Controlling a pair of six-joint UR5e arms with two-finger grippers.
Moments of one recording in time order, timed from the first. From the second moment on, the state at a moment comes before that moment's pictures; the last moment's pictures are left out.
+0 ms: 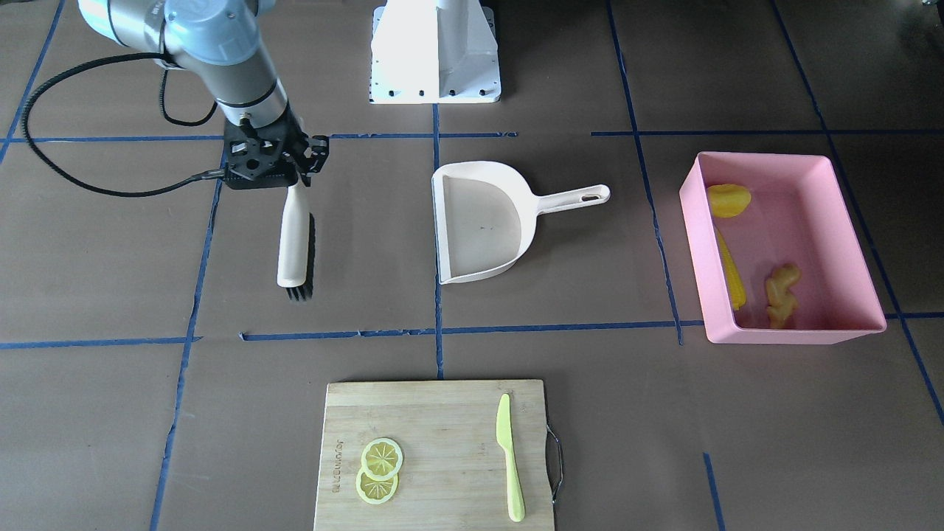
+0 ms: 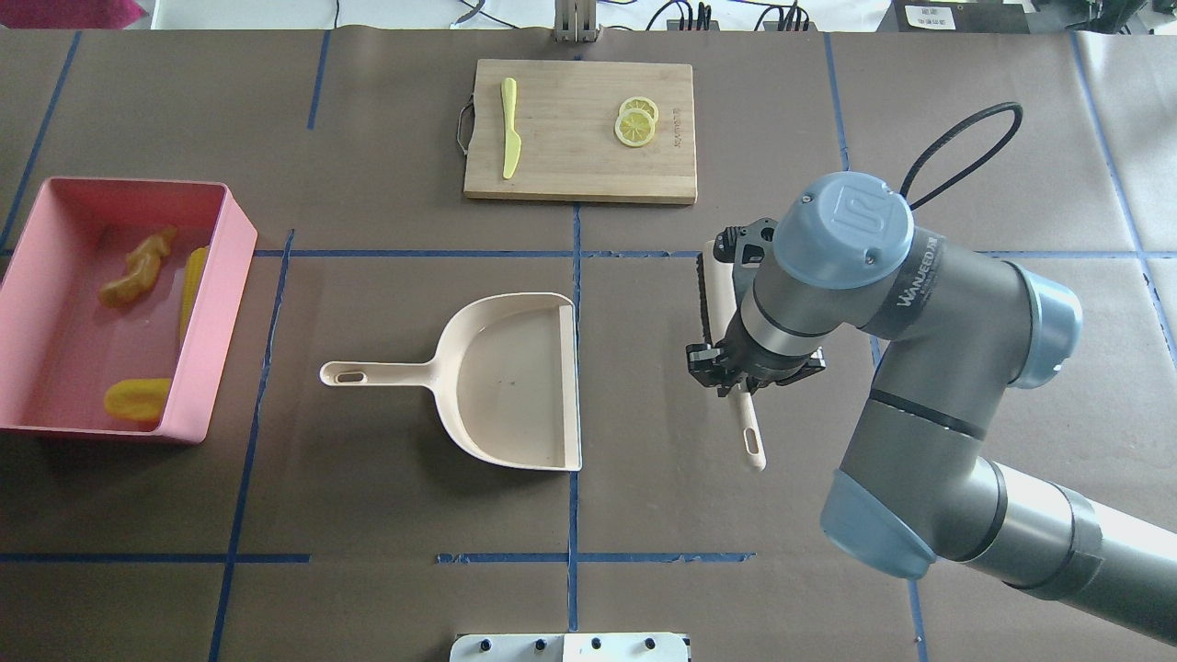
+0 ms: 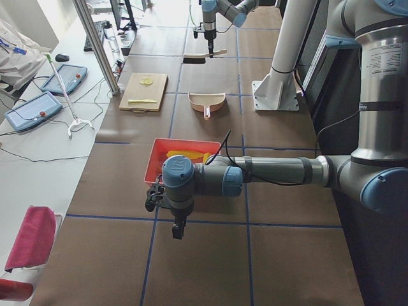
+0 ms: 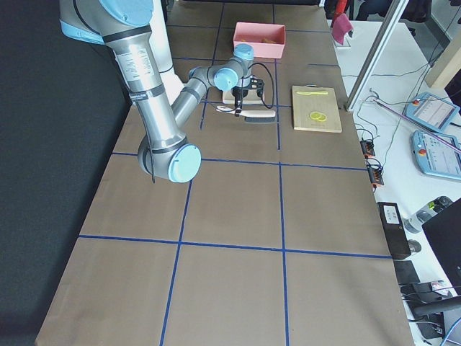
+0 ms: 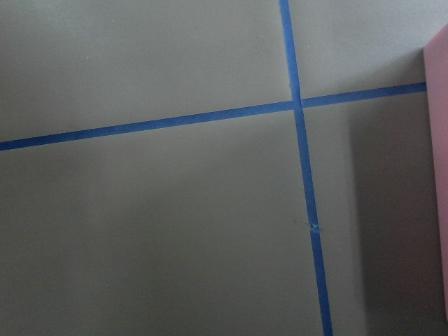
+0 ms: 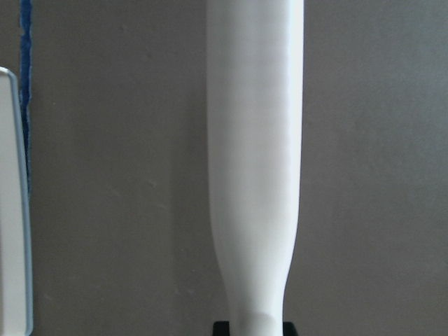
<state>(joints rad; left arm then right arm) -1.60 -1.49 -1.65 -1.60 -2.29 0.13 0.67 -1.19 1.98 -1.74 2.07 0.97</state>
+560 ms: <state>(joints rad) -1.60 -1.49 -1.71 -1.41 -2.29 0.13 0.98 -1.50 2.00 -1.72 2.16 0.43</state>
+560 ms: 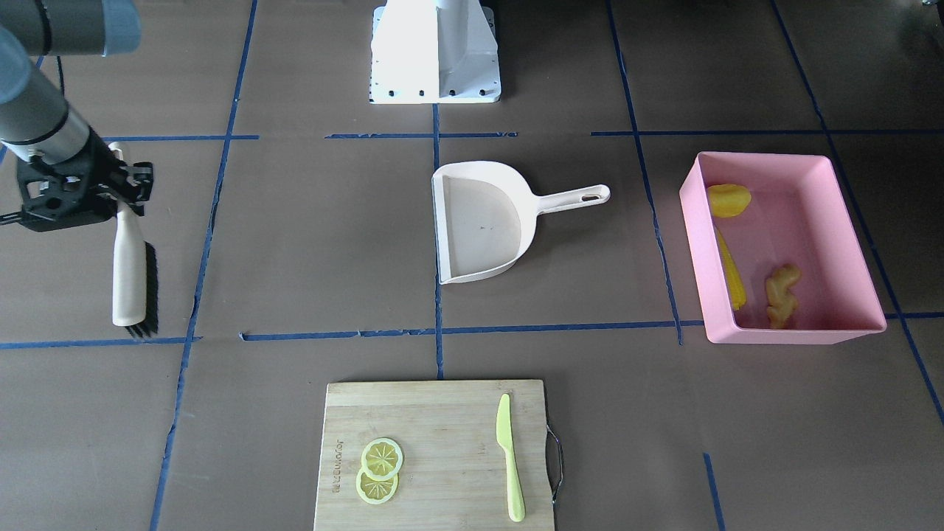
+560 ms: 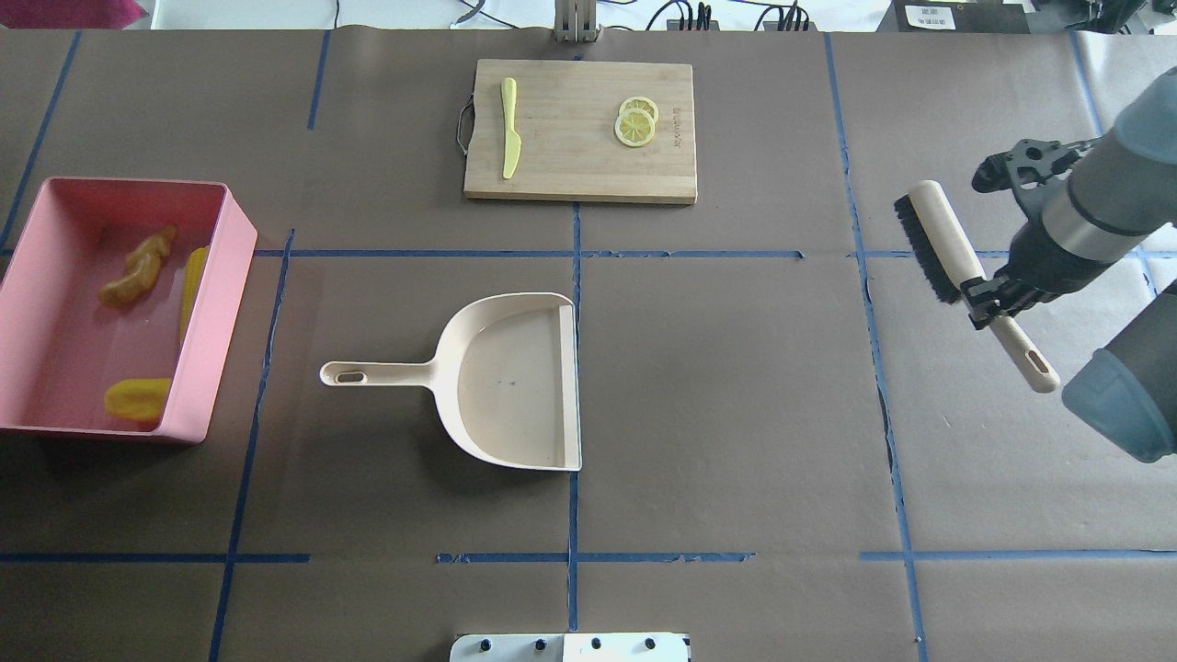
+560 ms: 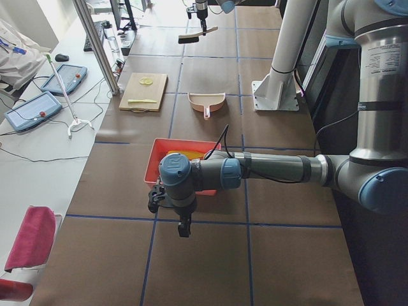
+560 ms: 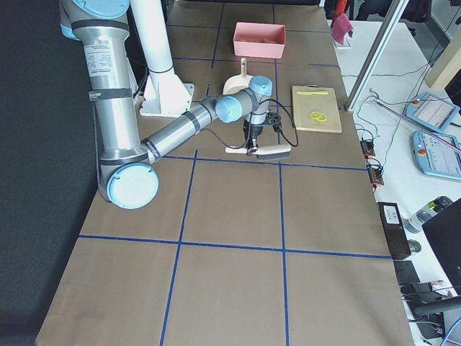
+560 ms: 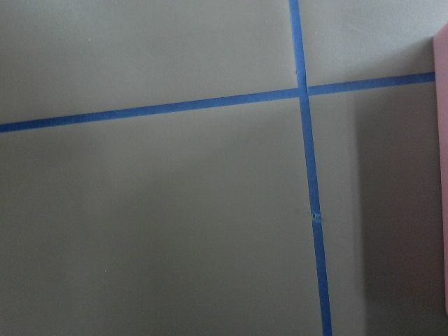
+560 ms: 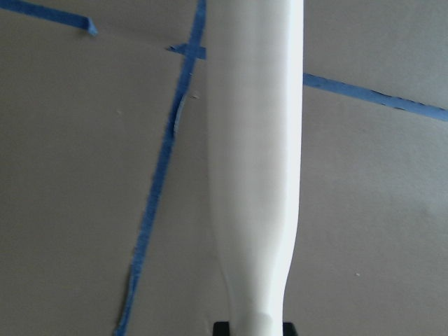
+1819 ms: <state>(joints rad) -1.60 -1.48 -1.78 -1.39 -2.30 0.13 1.04 -1.93 1.81 -1.04 2.23 0.70</state>
